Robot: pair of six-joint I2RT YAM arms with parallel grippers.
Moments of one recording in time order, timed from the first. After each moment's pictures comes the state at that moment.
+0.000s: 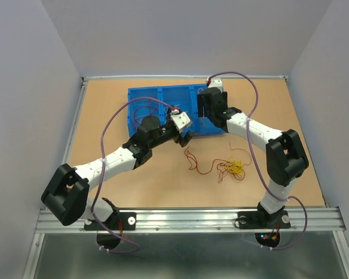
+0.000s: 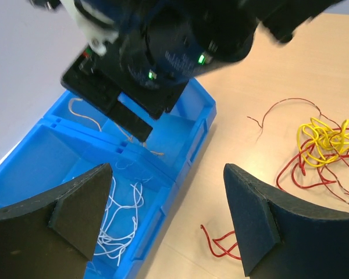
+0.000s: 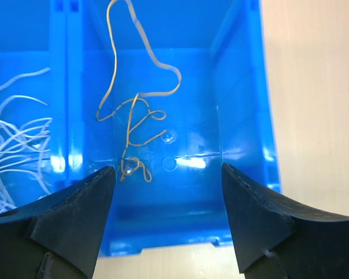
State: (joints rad) left arm -0.73 1.34 0.79 0.47 0.27 0.25; right arm 0.54 1.81 1.34 -0.15 0.52 0.23
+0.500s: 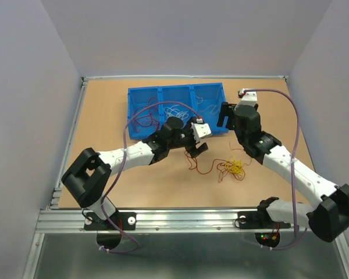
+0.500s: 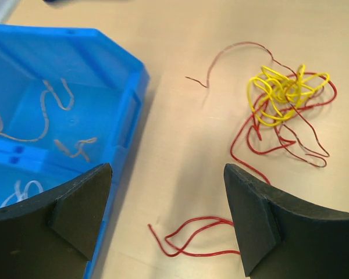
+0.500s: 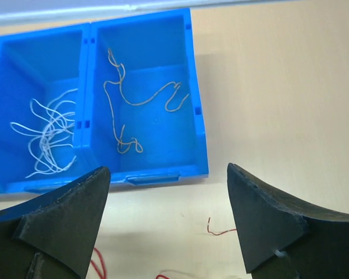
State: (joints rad) left arm -0.82 1.54 0.92 0.31 0.34 0.32; right arm 0.54 1.20 0.94 -0.10 0.50 0.27
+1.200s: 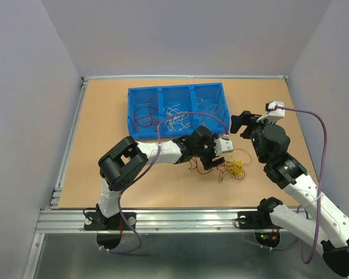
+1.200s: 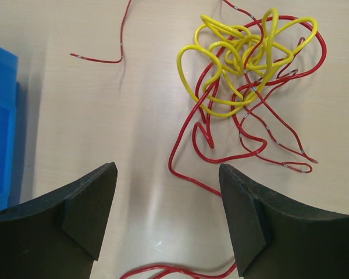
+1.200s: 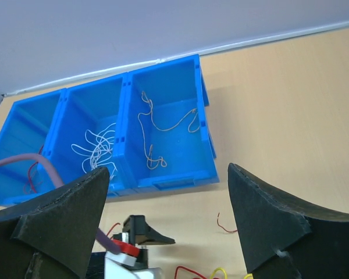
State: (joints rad) left arm -0.97 1.91 1.16 0.11 0.33 0.36; right arm 0.54 0.78 0.78 -0.09 0.48 0.34
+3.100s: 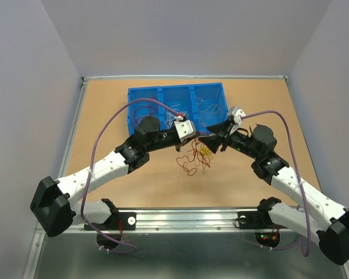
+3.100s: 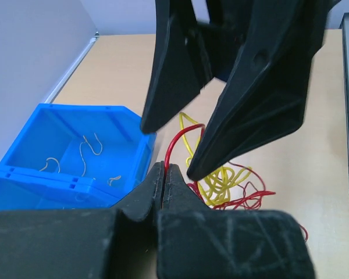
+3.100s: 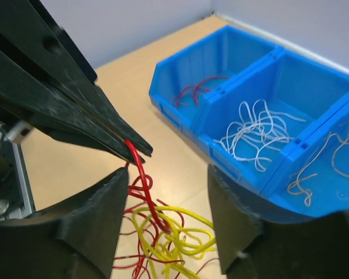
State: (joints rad) left arm -0.83 1.20 0.88 0.23 0.42 0.27; right arm 0.54 0.89 0.62 0.32 -0.46 0.13
